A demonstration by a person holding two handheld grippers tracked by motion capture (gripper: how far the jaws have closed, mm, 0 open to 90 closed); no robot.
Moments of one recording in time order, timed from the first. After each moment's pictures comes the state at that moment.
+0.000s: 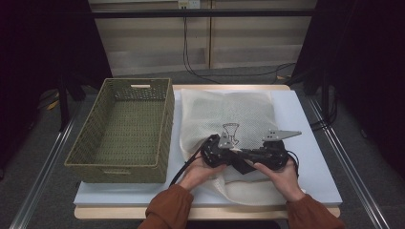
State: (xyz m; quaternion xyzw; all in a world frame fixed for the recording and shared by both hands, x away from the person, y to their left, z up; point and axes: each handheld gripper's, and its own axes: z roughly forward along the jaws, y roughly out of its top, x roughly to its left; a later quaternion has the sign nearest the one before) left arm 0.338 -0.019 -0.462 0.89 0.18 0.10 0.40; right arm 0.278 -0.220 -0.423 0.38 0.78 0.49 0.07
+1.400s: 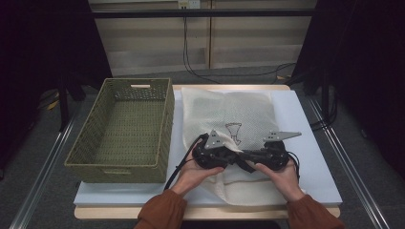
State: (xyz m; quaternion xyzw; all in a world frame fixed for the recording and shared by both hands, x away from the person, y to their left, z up) left arm 0.316 0.014 -0.444 0.86 0.19 0.11 0.46; right arm 0.282 -0.227 -0.437 0.40 0.78 0.48 0.06
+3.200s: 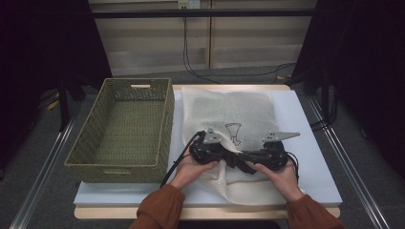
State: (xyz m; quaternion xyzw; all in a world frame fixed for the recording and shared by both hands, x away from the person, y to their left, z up) left arm 0.335 0.024 -0.457 0.87 0.21 0.09 0.44; right arm 0.283 -0.226 -0.440 0.40 0.78 0.48 0.05
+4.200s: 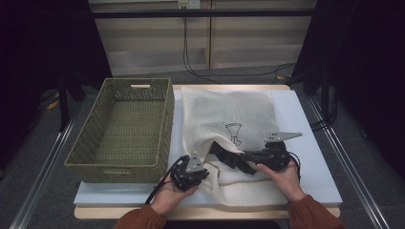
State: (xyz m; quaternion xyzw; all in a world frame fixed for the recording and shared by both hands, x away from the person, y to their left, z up) left arm 0.267 0.074 -0.467 0.90 0.20 0.11 0.38; right arm 0.281 -0.231 -0.439 0.40 0.78 0.48 0.06
